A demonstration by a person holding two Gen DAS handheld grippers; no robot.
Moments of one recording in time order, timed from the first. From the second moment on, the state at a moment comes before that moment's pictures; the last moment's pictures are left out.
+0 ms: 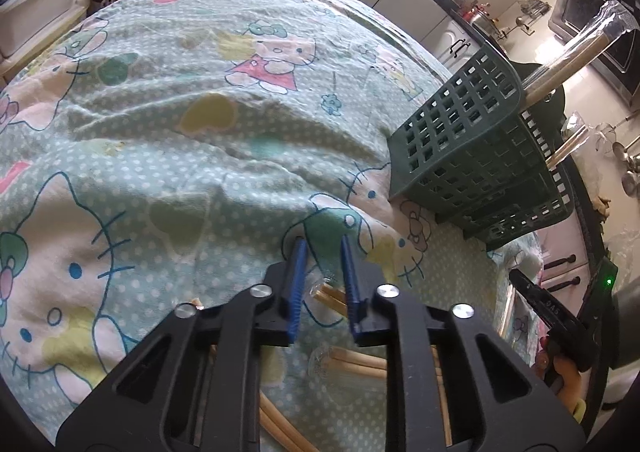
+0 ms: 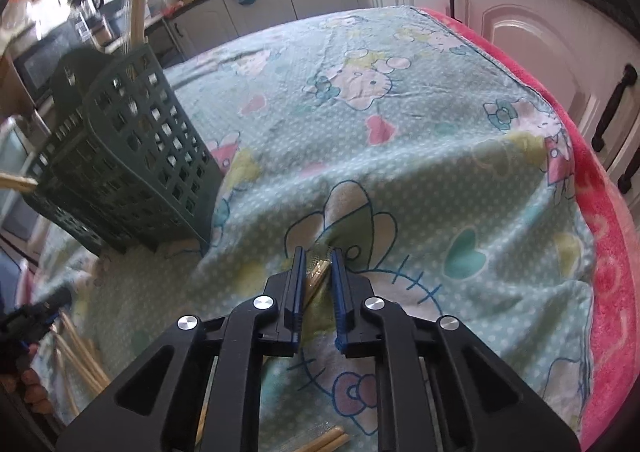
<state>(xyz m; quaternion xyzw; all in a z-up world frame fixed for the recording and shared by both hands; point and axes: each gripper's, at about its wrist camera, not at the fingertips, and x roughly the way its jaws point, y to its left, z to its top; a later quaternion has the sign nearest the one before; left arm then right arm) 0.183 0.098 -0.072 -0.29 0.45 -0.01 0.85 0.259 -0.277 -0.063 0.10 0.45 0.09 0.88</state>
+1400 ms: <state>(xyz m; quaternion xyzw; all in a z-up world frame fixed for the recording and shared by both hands) 0.172 0.078 -0.038 -0.28 0.43 -0.12 0.85 0.214 -0.289 0.054 0.13 0.30 0.14 0.94</state>
